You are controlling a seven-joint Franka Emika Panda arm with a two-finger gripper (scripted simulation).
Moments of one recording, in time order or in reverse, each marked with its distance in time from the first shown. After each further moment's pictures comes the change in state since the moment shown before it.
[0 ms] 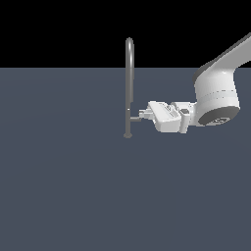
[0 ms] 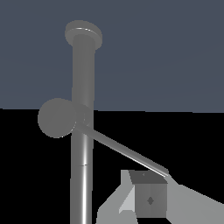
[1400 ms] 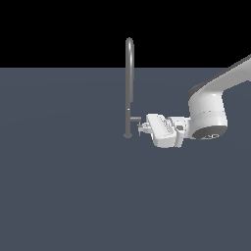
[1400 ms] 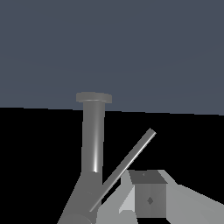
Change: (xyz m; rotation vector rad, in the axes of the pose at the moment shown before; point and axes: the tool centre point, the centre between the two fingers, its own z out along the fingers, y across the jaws) arm 0.062 -0.010 -0.001 -0.011 -0.004 -0.017
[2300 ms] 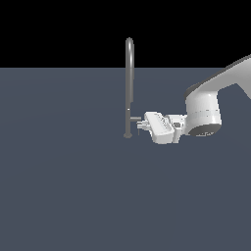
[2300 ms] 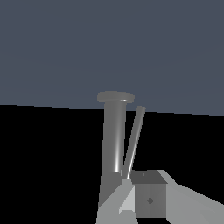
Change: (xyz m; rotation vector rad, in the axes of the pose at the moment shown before) arm 0.000 -0.022 0.001 -0.029 -0.011 -0.014
